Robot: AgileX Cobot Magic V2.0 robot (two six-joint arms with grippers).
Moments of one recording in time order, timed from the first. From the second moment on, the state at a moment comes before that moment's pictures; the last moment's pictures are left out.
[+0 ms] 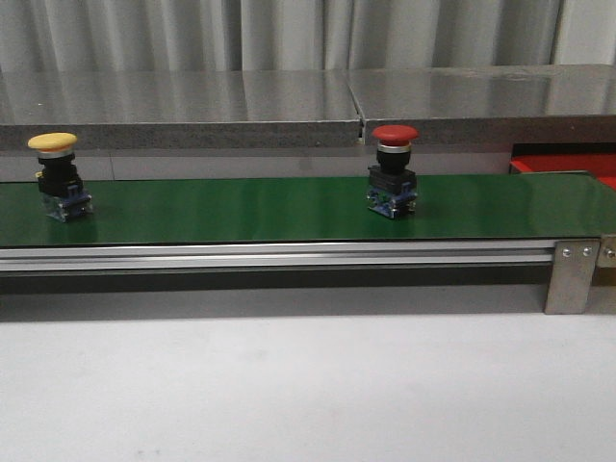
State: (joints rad) left arm -0.14 0.30 -0.41 0.18 0.48 -0.22; right arm 0.04 0.62 -0.65 -0.07 0.57 0.00
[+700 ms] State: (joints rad) left arm -0.14 0.30 -0.41 0.18 0.48 -0.22; right arm 0.04 1.10 -0.90 -0.07 0.62 0.00
